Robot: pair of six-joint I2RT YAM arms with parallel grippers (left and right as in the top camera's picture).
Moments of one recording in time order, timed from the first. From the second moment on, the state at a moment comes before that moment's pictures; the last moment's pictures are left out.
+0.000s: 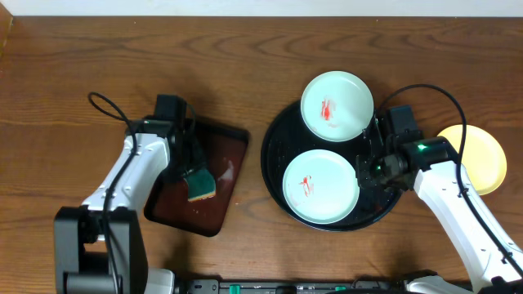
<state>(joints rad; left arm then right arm) -0.07 1.62 0.97 -0.82 0.10 -0.52 0.24 1.38 0.96 -0.96 -0.12 0.23</state>
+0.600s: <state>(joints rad) -0.07 1.69 0.99 -0.85 0.10 -0.51 0.24 1.38 0.96 -0.96 -0.10 0.23</state>
